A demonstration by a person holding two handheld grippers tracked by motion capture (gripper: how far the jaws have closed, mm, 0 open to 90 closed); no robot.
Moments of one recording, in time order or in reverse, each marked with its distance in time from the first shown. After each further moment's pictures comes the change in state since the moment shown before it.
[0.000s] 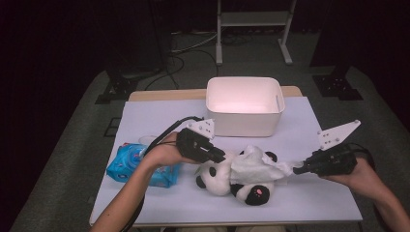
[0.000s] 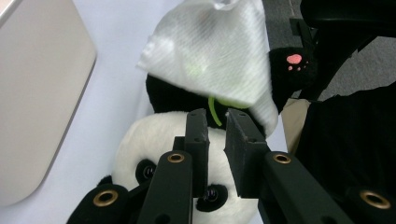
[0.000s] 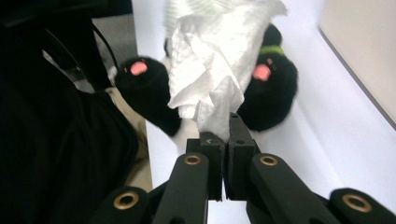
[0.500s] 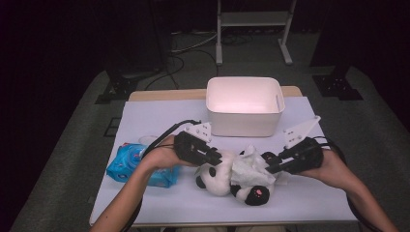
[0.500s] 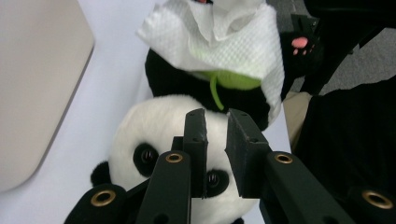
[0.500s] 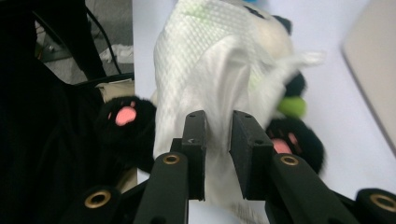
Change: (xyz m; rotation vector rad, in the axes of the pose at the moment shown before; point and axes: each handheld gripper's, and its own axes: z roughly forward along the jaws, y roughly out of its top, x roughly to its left) left arm 0.000 -0.015 0.003 0.017 0.004 -0.013; right arm 0.004 0.054 0.055 0.099 0.019 -0.107
